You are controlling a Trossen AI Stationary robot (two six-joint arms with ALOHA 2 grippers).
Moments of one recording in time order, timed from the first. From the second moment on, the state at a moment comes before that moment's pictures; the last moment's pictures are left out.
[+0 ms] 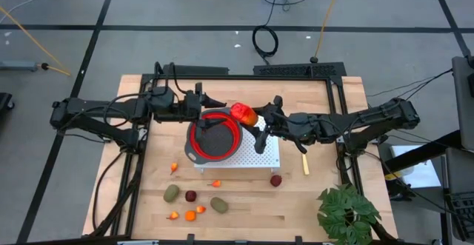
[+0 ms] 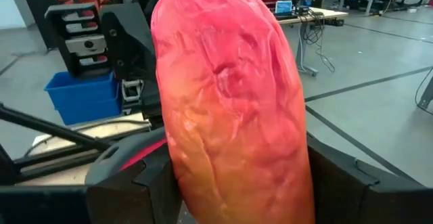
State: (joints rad) left arm 0.03 1.14 1.01 0.08 -0.01 0.02; right arm 0.21 1.39 1.24 -0.02 0.57 0.17
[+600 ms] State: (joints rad) left arm 0.03 1.16 1.01 0.21 0.05 -0.01; right arm 0.21 1.39 1.24 0.06 0.51 0.16
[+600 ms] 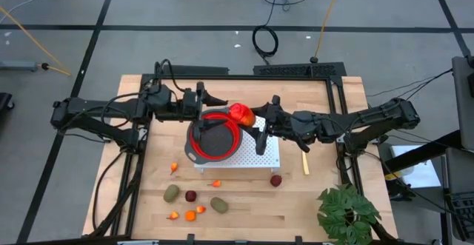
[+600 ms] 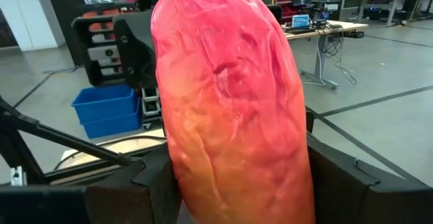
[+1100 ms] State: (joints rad) left arm 0.03 1.24 1.01 0.37 0.05 -0.01; right arm 0.20 1.39 1.24 0.06 0.49 0.17
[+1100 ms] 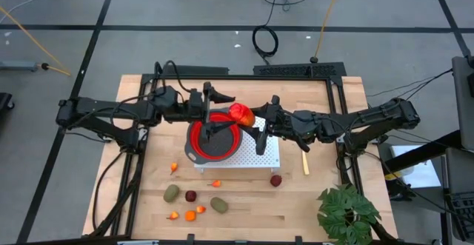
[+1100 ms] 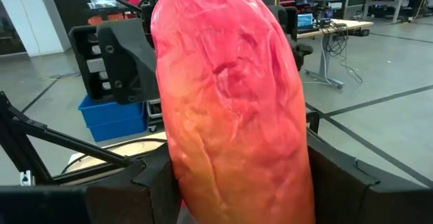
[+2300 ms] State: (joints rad) left arm 0.03 1.24 1.01 0.40 0.11 -0.03; right arm 0.14 1.46 1.24 0.14 0.31 0.32
